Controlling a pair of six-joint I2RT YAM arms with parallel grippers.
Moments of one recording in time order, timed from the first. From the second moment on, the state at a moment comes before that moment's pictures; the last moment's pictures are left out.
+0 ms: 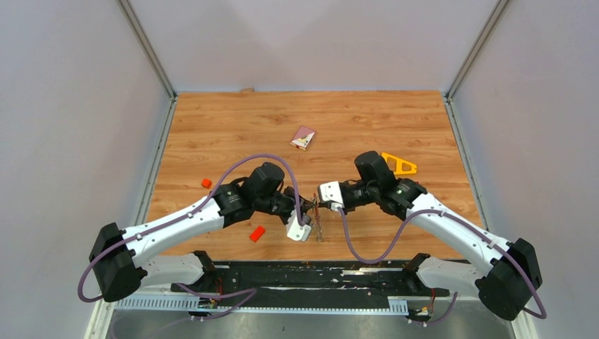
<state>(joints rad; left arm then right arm) -0.94 1.15 0.86 -0.35 0.50 1.24 0.70 1.12 0.84 -0.40 -0.75 -0.93</state>
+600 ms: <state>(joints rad) -0.94 1.14 0.82 -0.33 0.48 1.29 0.70 1.16 0.87 -0.41 -0.74 -0.85</state>
